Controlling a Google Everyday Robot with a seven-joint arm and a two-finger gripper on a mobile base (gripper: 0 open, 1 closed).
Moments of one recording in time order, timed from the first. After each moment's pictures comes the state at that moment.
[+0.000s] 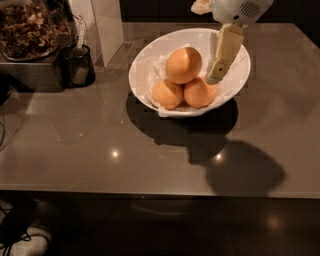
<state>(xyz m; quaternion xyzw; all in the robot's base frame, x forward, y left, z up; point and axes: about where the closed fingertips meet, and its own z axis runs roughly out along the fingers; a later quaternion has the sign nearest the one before) 0.565 -0.097 1.012 -0.72 0.64 0.03 0.26</state>
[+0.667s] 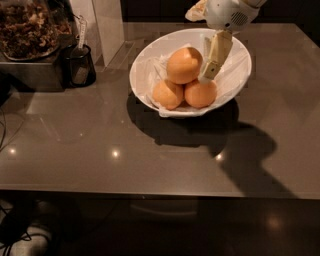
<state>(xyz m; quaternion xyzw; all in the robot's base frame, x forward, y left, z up) 0.603 -0.092 0.987 -0.72 0.63 0.06 0.28</state>
